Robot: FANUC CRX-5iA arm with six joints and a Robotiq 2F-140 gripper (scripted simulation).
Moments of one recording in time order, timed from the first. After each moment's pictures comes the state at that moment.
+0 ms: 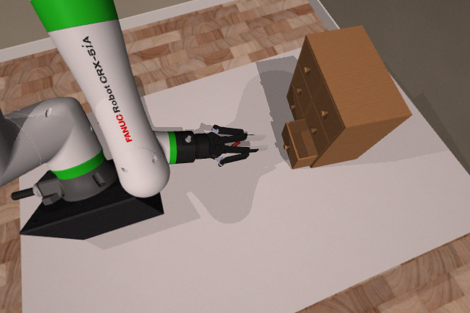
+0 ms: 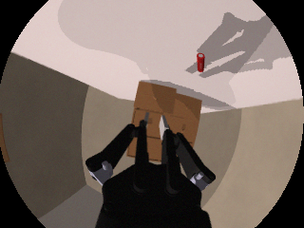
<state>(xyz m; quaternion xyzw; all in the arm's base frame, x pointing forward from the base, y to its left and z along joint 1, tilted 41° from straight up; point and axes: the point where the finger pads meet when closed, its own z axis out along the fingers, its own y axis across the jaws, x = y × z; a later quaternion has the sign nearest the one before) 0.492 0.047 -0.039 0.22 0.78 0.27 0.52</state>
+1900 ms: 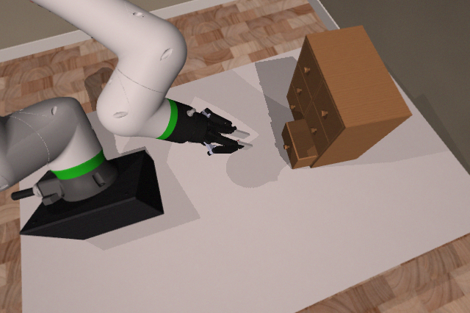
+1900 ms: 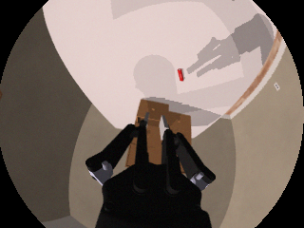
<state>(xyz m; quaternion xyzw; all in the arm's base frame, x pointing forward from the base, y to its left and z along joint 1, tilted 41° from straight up) 0.442 0.004 0.009 0.15 0.89 0.31 0.31</state>
